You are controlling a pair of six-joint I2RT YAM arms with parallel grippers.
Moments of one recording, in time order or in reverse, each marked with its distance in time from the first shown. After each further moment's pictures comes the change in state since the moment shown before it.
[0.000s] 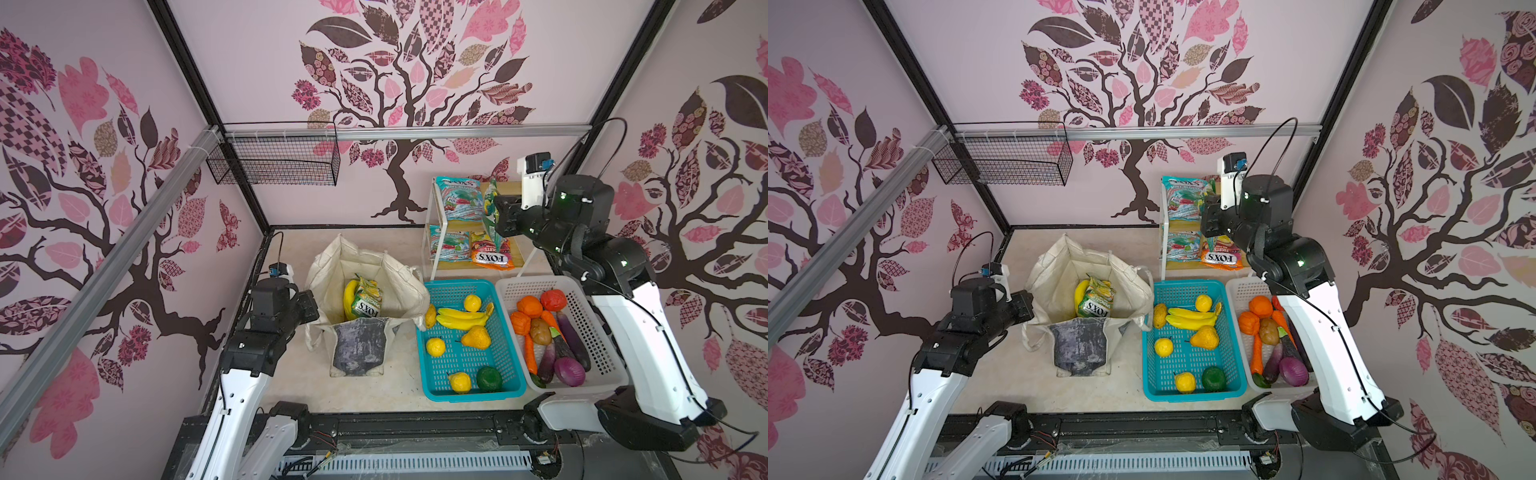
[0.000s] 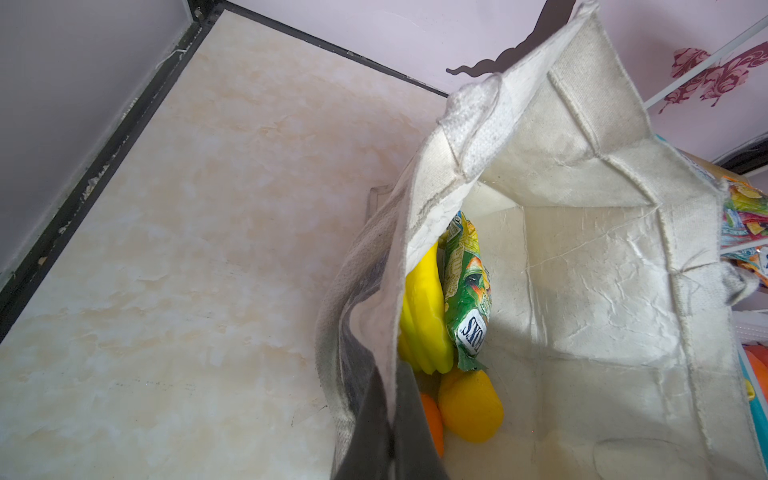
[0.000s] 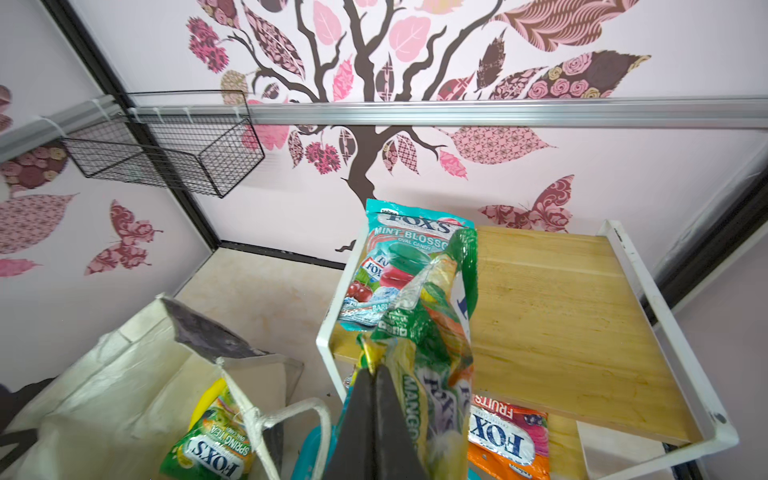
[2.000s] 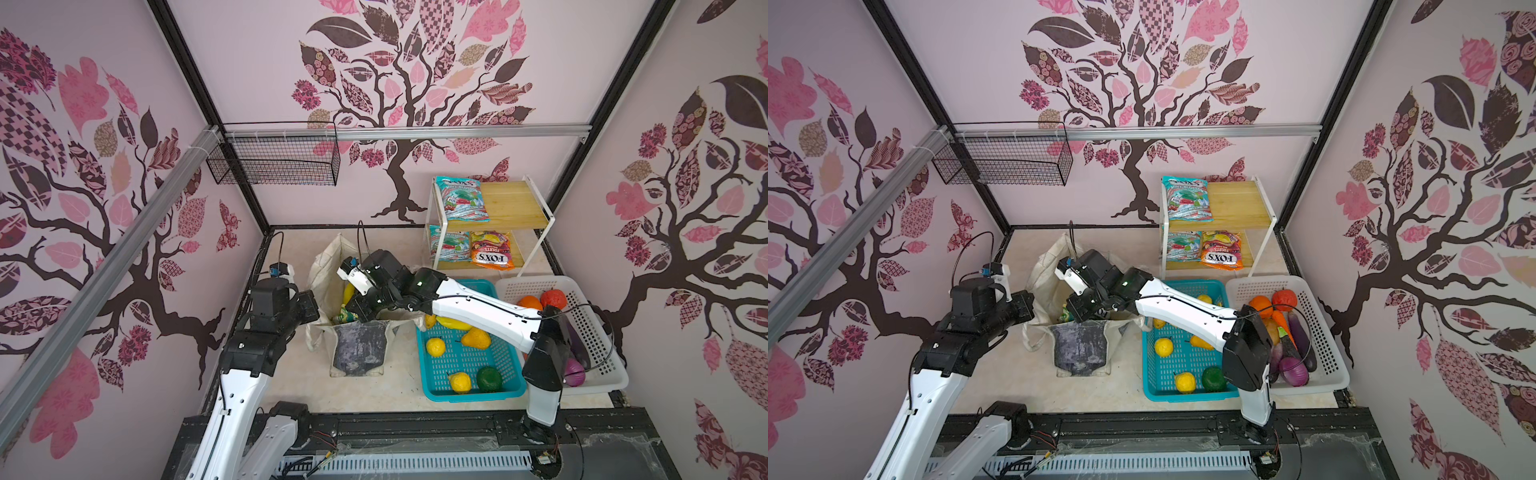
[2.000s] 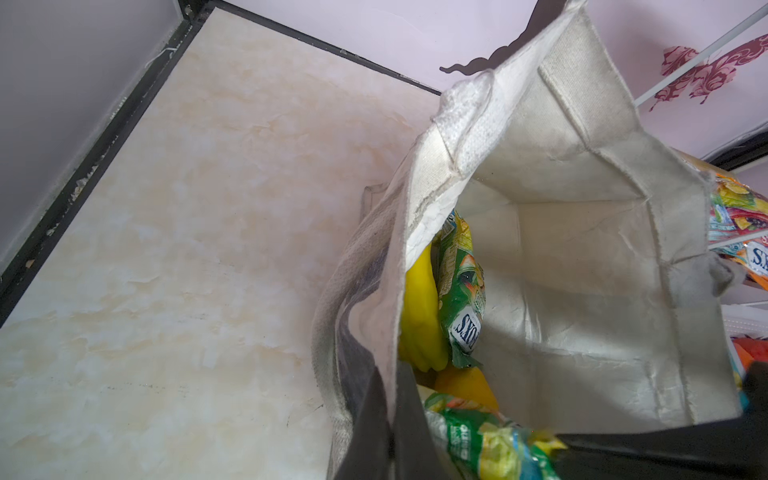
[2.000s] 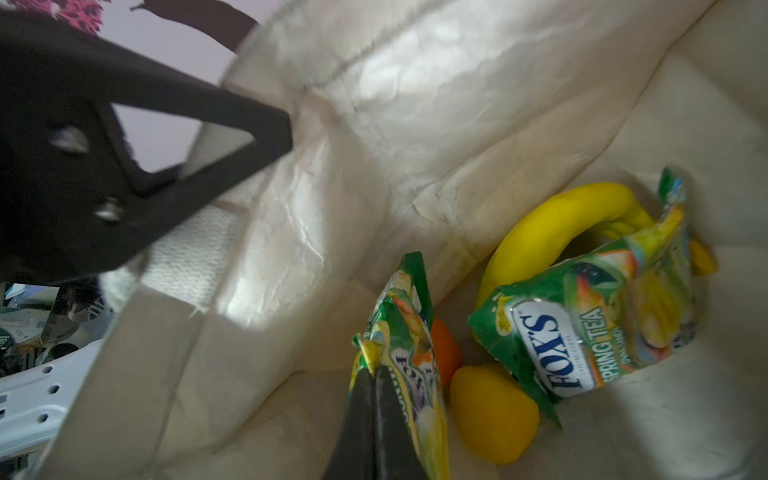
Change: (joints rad) left arm 0.000 -0.001 0.000 0.000 0.027 0.003; right arm 0.572 0.585 -0.175 0.255 -0.336 0.128
